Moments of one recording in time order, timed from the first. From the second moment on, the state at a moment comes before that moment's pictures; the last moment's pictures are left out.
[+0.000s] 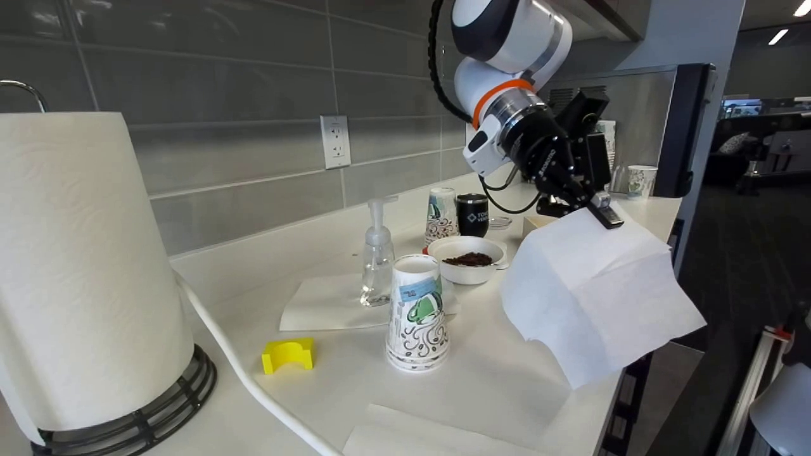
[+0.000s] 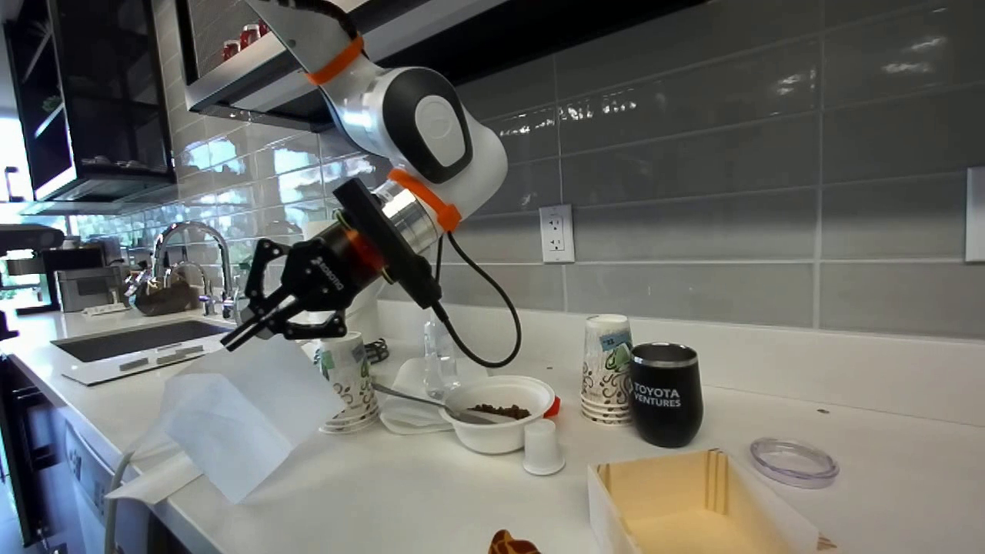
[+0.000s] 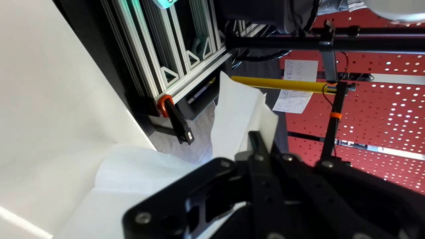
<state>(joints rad) 0.14 -0.12 0.02 -2.40 0.38 1.35 -1.19</state>
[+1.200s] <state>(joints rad) 0.19 -0.03 0.18 -2.32 0.43 1.33 -1.21</state>
